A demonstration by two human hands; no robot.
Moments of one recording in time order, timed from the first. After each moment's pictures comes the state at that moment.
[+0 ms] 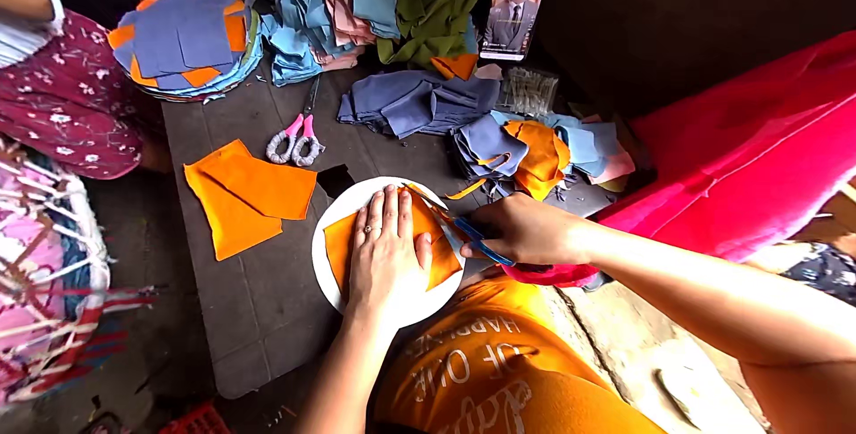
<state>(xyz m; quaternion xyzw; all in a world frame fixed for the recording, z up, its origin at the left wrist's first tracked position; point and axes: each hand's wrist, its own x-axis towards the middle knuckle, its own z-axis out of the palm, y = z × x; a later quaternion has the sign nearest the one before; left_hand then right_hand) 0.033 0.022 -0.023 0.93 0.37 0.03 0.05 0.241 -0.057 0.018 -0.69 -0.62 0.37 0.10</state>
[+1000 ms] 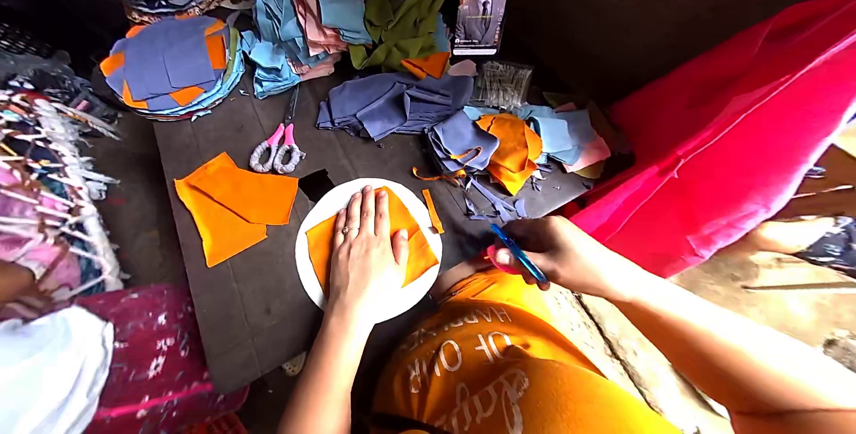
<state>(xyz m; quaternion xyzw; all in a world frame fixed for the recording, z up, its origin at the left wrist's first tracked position) 0.034 0.021 -0.020 0.93 0.37 0.00 0.06 0.253 -0.139 -0.002 -0.68 -0.49 0.45 0.31</state>
